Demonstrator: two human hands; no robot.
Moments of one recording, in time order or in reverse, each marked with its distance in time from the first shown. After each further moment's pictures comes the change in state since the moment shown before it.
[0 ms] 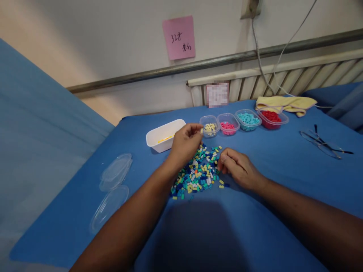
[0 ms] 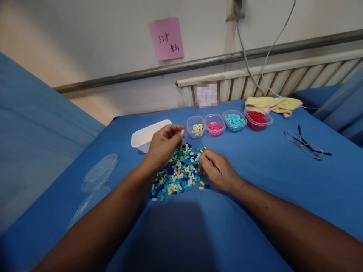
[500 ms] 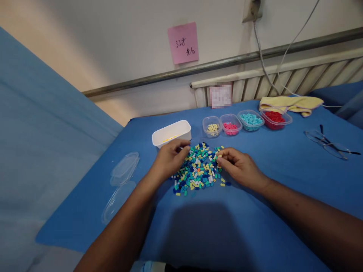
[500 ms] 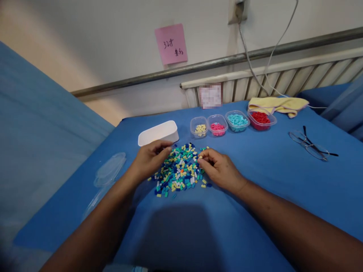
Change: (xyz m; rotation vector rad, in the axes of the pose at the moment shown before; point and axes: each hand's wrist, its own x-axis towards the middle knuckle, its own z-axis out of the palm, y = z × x) left_hand -0.044 -0.003 -0.071 0.503 -0.081 0.132; right_hand 0.000 0.013 0.007 0.007 0.061 -0.055
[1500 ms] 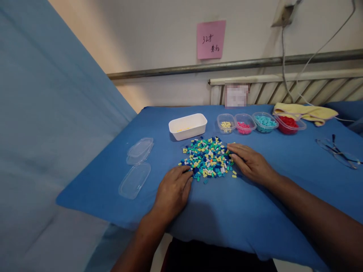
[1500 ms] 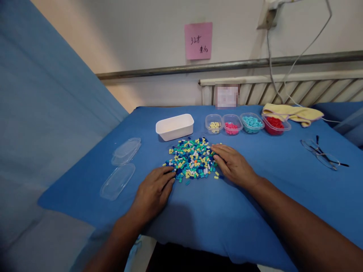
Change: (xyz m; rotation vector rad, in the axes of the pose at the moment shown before) left_hand -0.159 -0.031 0.011 0.556 0.093 0.273; right_hand -0.005 0.016 -0.015 -0.536 -0.074 -0.418
